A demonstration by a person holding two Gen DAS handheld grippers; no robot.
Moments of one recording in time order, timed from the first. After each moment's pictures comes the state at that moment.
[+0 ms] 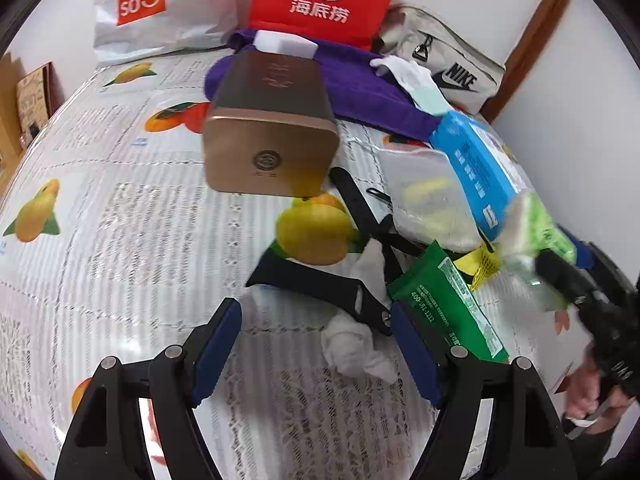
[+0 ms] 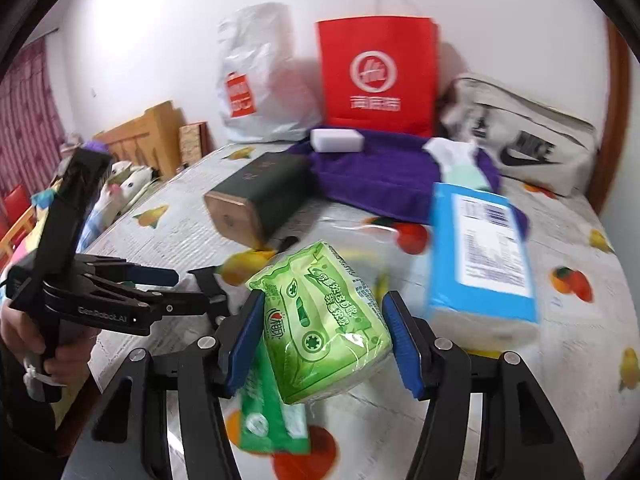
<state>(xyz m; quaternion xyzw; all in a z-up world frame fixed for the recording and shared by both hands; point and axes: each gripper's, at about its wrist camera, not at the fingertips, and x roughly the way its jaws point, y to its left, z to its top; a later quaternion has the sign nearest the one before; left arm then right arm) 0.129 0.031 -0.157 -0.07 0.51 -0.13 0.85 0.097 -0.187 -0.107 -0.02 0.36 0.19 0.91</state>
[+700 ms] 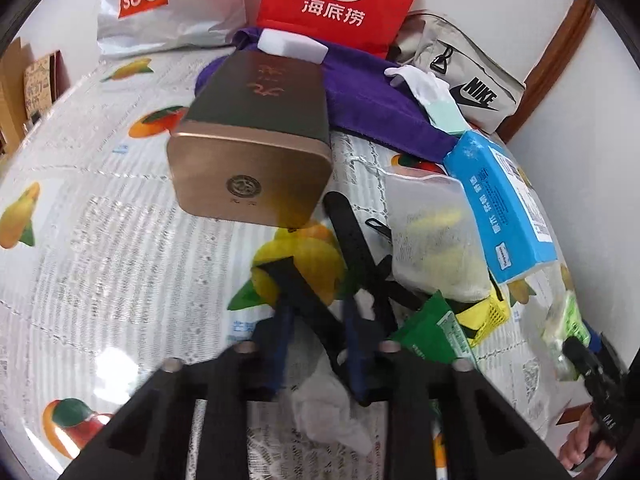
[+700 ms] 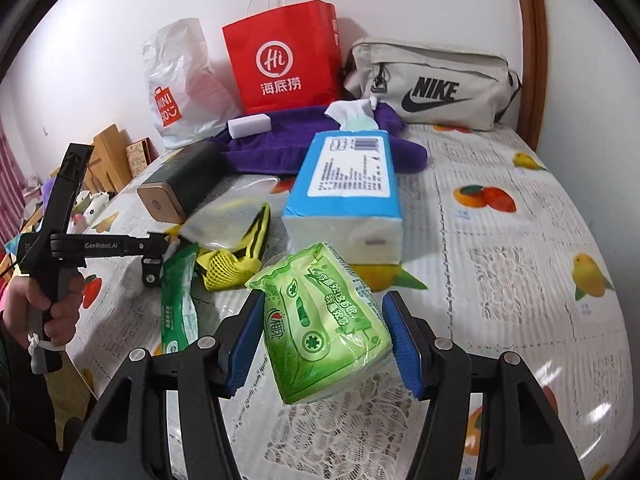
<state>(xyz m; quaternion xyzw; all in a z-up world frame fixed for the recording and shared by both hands) 0.159 0.014 -0.164 -0.11 0.51 -0.10 0.85 0.067 -0.275 -0.132 0.04 0.39 0.11 0.91</state>
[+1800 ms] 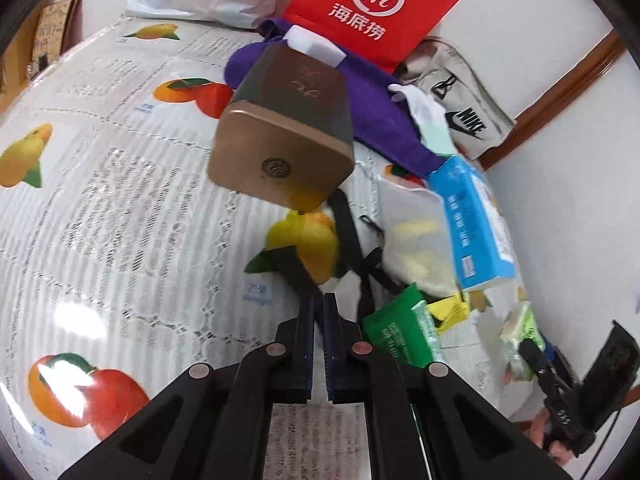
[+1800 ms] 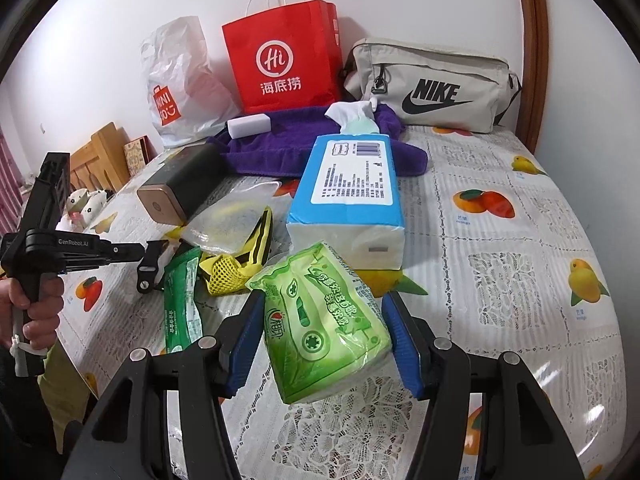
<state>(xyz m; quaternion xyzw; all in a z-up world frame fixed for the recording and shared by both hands) 0.139 0.047 -0.158 -0.19 0.51 -0.12 0.83 0.069 -0.271 -0.123 0.03 0.39 0.11 0.91</state>
